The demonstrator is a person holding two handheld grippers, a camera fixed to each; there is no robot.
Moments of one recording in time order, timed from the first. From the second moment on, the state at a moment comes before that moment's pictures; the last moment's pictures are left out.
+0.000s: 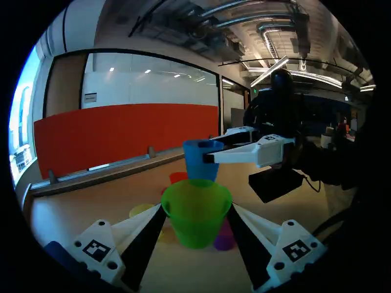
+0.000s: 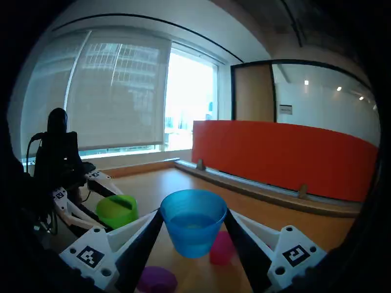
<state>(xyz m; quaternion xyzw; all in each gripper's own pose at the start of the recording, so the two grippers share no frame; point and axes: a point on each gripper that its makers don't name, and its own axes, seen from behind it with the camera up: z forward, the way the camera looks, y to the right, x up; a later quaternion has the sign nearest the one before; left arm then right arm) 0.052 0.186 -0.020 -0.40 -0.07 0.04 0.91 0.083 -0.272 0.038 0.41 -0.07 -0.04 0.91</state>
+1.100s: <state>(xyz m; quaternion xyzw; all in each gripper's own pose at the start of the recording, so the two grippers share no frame) 0.056 0.199 -0.028 -0.42 -0.09 0.04 0.90 0.095 -0.270 0.024 0.43 -0.03 -0.16 0.89</state>
